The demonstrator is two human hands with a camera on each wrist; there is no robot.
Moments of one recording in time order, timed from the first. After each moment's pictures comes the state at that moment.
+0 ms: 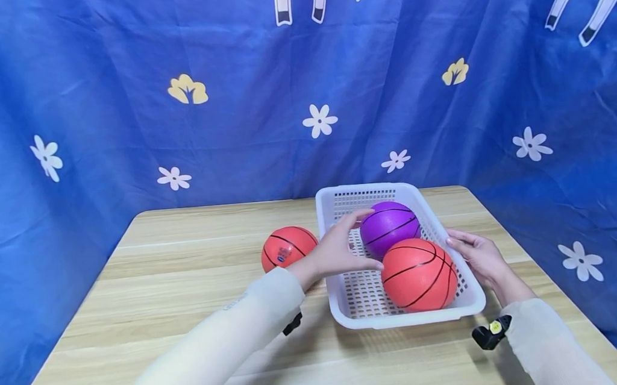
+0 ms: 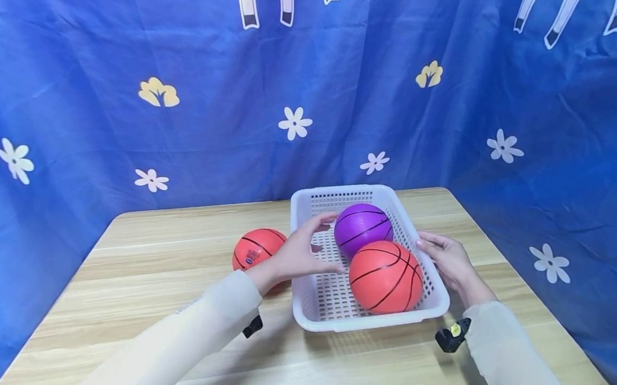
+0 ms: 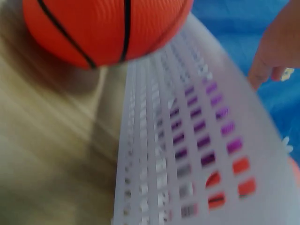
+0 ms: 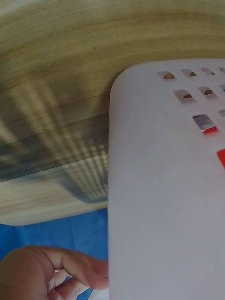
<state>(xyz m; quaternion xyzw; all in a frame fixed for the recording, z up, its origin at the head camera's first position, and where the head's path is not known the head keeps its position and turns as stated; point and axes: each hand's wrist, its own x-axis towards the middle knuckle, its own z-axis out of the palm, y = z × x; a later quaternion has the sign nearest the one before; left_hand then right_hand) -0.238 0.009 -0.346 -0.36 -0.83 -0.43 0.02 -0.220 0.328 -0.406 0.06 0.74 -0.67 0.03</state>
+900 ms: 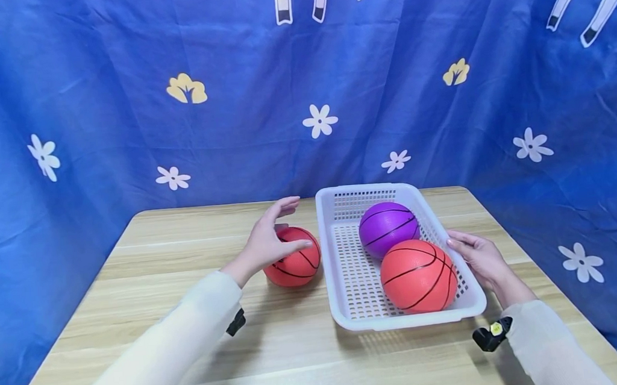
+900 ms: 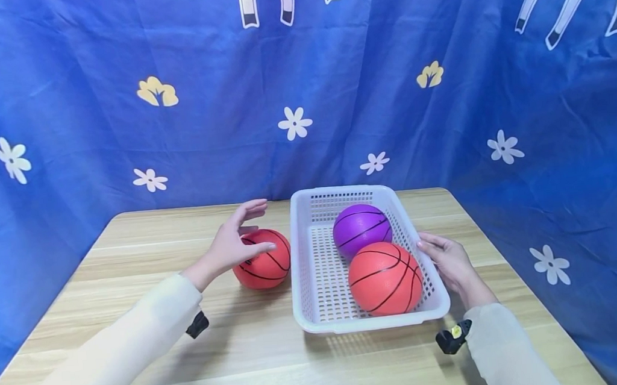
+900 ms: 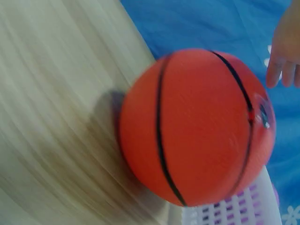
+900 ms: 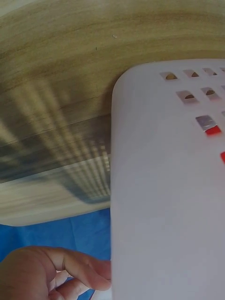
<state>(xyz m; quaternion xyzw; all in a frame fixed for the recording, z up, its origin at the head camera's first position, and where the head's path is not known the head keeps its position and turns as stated) -0.266 -0.096 -0.352 -0.31 -0.79 -0.52 0.11 -0.219 0.328 -0.406 0.06 0.73 -0.68 0.02</state>
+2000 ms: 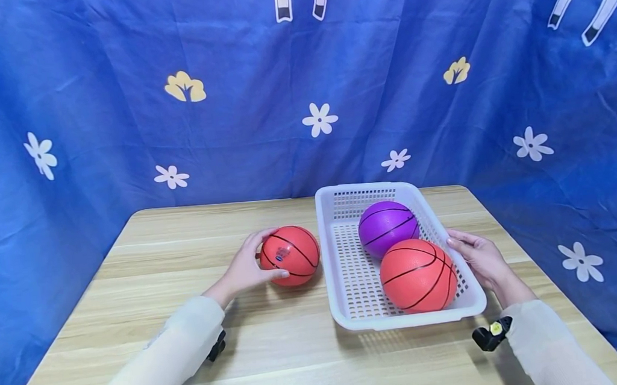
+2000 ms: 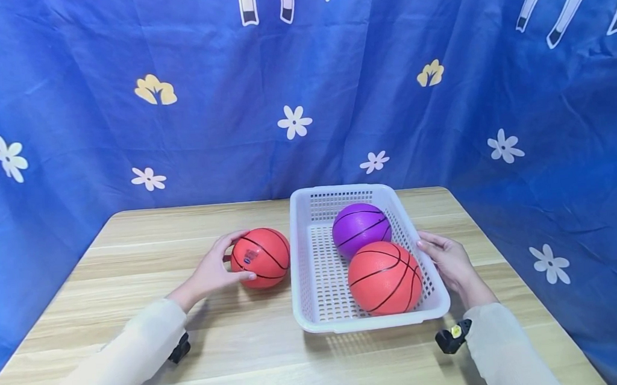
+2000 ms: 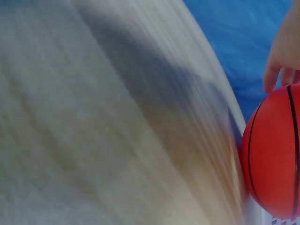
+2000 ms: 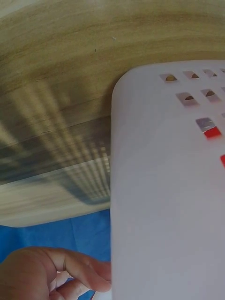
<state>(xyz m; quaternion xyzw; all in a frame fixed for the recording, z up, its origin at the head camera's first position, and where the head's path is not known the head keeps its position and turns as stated) -0.263 -0.143 -0.417 -0.25 -0.85 -0.46 0.08 -0.219 0.328 -0.407 0.05 0.72 -0.69 0.03</state>
